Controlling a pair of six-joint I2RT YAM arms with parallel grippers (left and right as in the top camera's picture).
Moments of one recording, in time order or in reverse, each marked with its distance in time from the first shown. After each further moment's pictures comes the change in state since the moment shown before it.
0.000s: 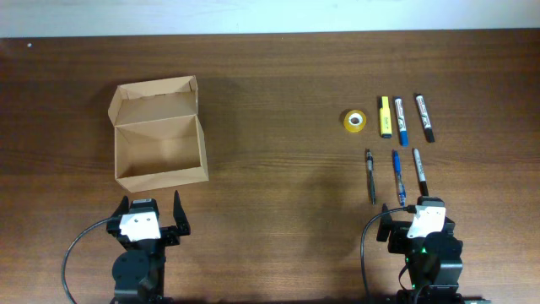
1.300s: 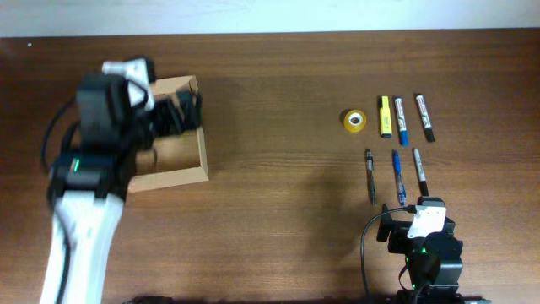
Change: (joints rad) left arm 0.000 1.286 1.260 -0.422 0.395 -0.292; right arm 0.000 -0.002 0.000 0.000 0.000 0.000
